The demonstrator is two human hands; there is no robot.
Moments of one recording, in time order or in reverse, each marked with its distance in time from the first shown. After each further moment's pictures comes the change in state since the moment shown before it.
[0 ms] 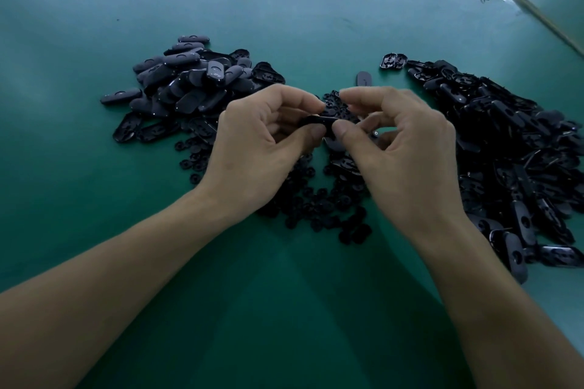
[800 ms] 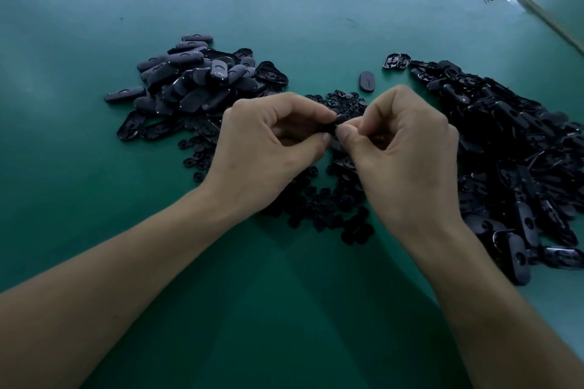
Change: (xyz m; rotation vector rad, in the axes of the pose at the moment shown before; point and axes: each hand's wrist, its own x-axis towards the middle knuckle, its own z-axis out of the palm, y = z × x) left_hand -0.003 0.002 0.002 0.012 -0.021 0.028; right_hand -0.005 -0.008 0.003 -0.016 0.047 0.077
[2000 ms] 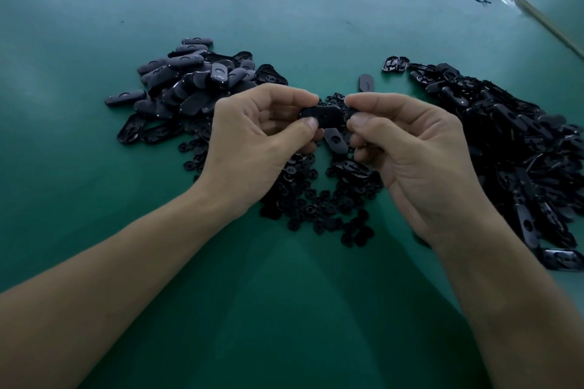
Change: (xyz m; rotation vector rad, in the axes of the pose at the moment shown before) left_hand 0.004 -0.001 -0.001 -0.248 0.100 -0.103; right_hand 0.012 0.008 -0.012 0.757 -0.197 0.309
